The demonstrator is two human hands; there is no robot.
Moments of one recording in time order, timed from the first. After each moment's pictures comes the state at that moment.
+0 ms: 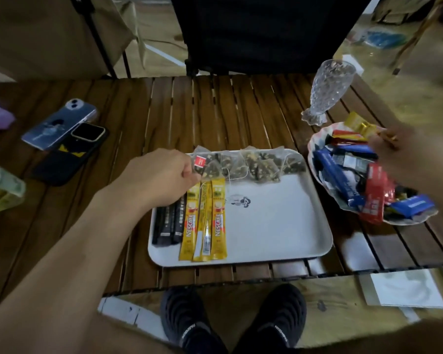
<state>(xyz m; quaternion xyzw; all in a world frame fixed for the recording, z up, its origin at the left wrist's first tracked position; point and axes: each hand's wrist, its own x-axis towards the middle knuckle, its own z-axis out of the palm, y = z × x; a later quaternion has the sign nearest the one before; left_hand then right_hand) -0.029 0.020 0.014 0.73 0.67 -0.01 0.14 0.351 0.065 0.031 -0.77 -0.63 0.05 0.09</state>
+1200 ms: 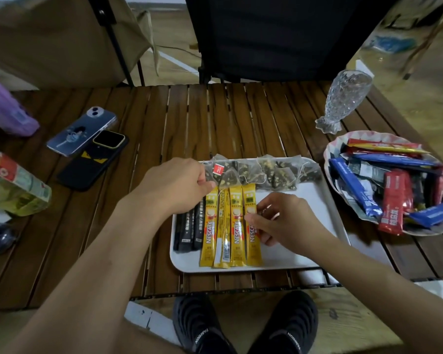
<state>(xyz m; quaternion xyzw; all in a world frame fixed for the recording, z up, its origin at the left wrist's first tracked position) -0.041 0.014 0.022 0.71 0.67 0.00 0.19 0.181 -0.005 -0.032 -0.62 -0.62 0.45 0.18</state>
